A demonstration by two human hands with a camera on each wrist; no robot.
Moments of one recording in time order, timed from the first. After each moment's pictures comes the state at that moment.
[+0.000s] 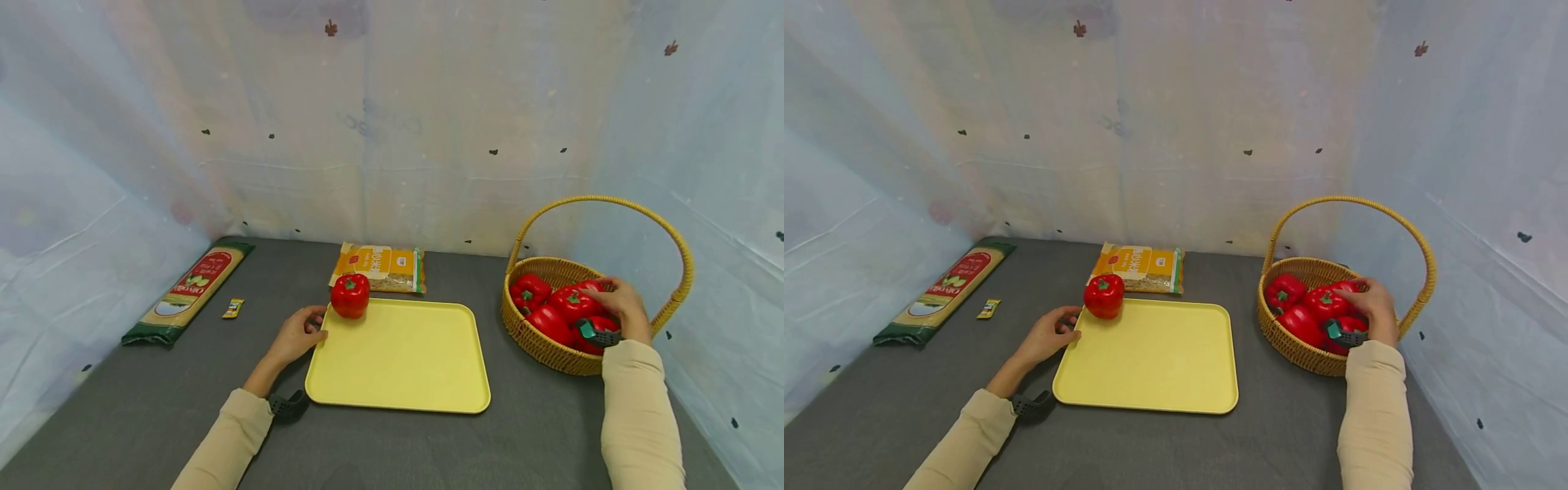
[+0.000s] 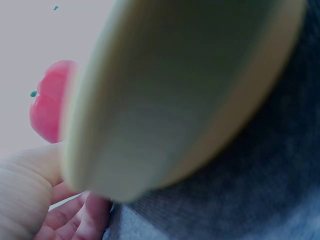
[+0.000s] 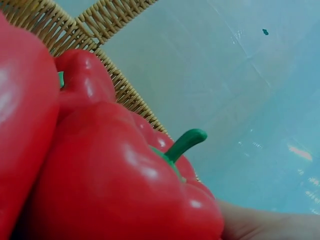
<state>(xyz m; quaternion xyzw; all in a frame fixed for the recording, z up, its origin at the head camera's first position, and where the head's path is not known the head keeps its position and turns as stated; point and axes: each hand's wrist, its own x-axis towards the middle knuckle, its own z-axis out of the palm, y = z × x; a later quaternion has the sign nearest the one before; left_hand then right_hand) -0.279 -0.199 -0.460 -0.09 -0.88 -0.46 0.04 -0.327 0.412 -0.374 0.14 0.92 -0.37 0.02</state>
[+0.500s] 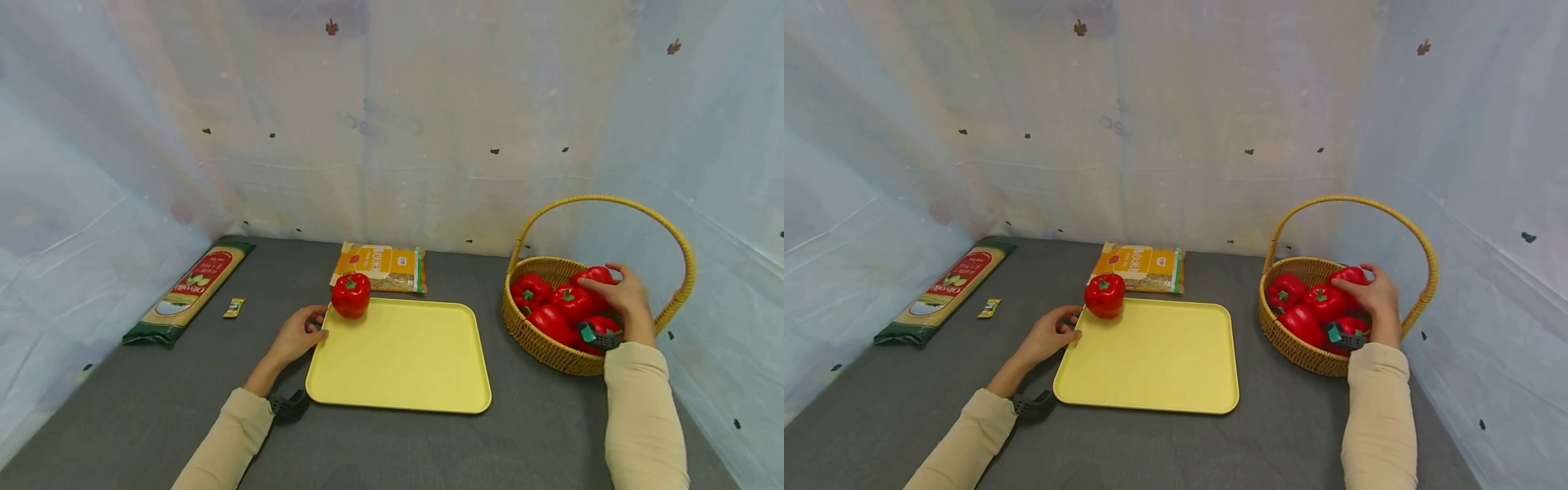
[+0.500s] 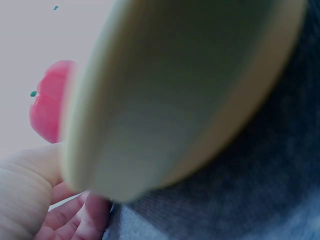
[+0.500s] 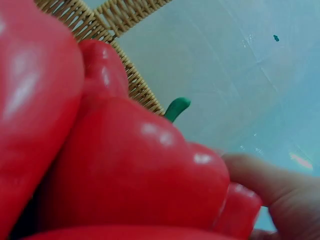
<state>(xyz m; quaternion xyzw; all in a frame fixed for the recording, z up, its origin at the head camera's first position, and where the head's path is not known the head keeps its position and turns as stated) -0.279 -0.199 -0.461 -0.09 -0.88 -0.46 0.04 -0.326 0.402 -0.364 0.14 0.91 -0.39 -0.05</state>
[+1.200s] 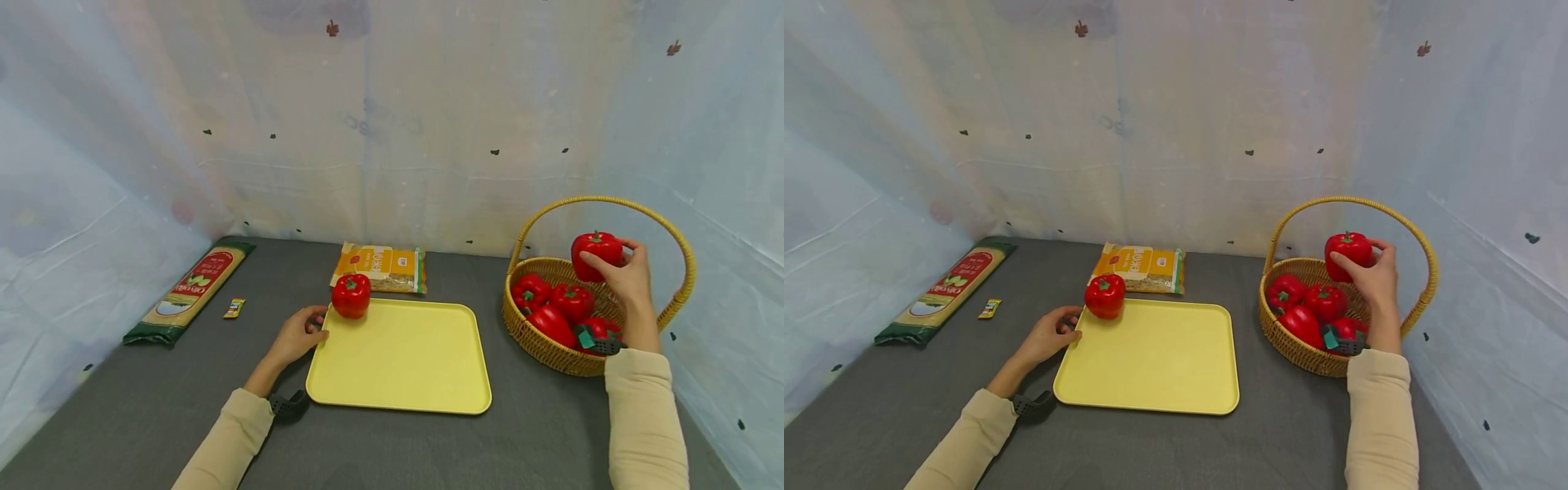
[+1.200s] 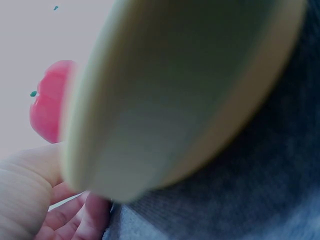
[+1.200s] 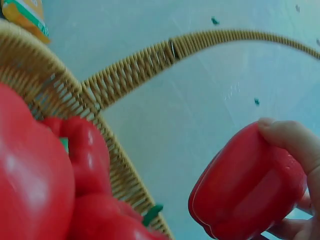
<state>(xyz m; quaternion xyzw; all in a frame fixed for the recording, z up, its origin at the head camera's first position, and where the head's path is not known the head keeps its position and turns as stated) -0.279 -0.199 -0.460 -0.09 -0.88 -0.46 0.03 -0.319 0.368 -0.327 0.13 0.83 -0.52 -0.16</state>
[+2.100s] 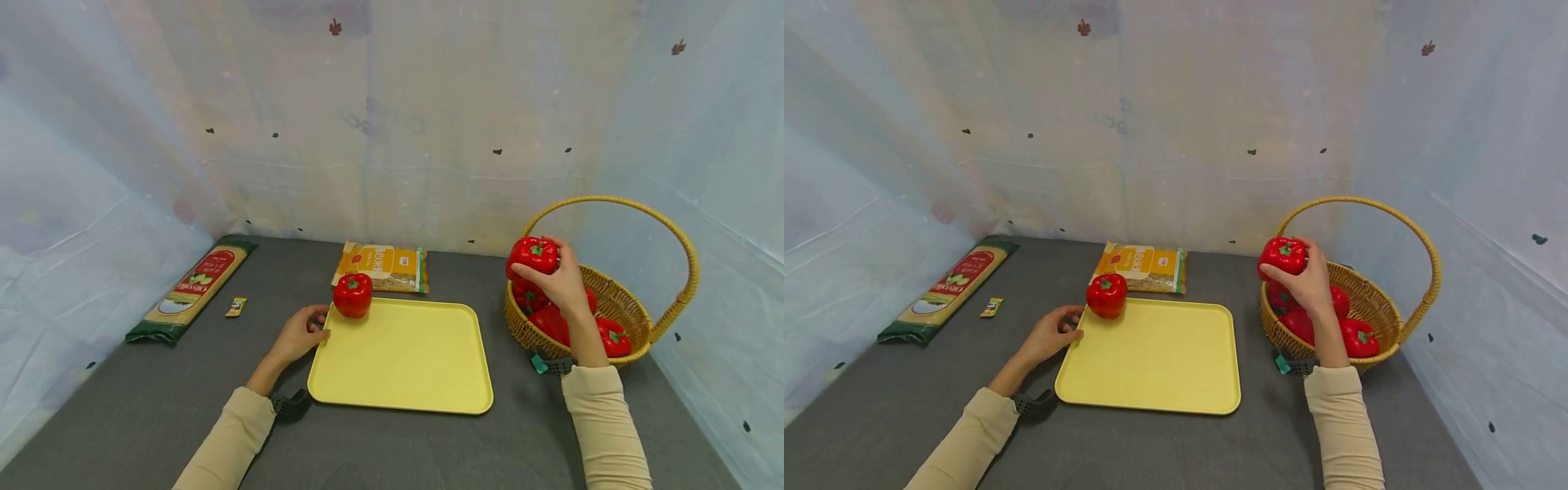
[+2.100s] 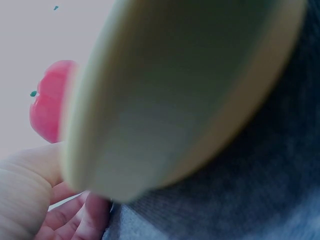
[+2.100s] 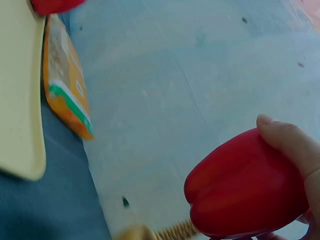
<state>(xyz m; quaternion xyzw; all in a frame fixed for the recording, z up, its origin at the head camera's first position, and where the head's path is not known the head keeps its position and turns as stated) -0.279 -0.200 -0.461 -0.09 -0.88 -0.46 0.04 -0.310 0.273 -0.337 -0.03 0.85 -0.51 -0.14</state>
